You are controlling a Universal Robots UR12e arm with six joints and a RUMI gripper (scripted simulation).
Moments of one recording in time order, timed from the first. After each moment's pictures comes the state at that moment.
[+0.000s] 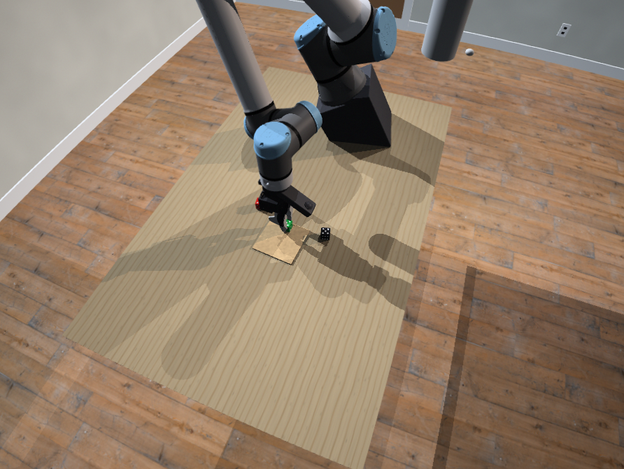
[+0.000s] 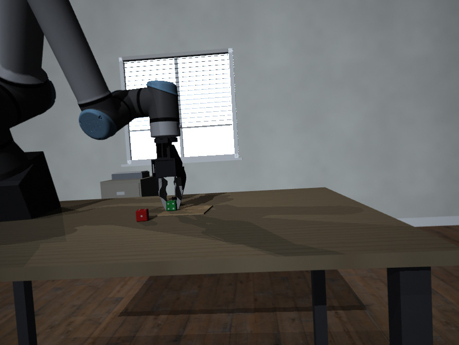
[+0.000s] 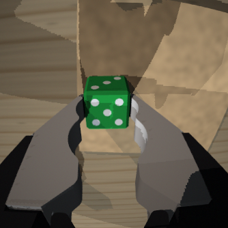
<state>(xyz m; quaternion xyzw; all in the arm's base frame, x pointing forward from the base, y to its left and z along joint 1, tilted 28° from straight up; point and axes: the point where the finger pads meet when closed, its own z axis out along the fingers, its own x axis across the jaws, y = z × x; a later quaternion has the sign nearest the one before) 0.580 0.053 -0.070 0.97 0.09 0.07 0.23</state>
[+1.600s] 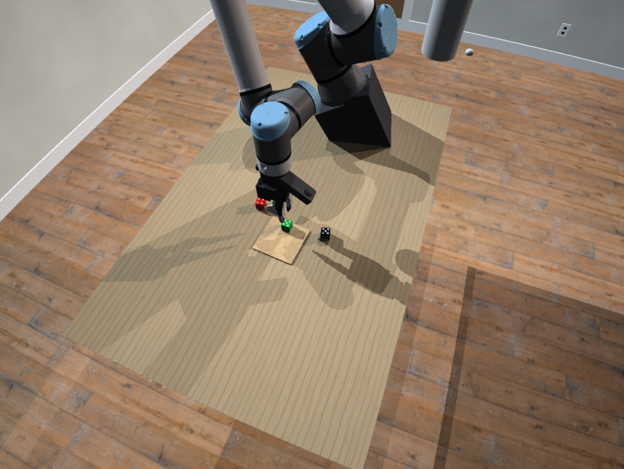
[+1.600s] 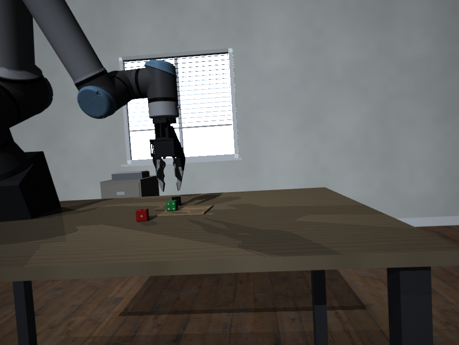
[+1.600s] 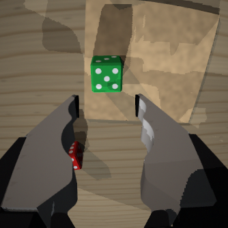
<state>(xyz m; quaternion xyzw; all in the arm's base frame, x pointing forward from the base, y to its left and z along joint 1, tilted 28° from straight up) 0.569 0.078 -0.019 0.97 0.09 0.08 0.23</state>
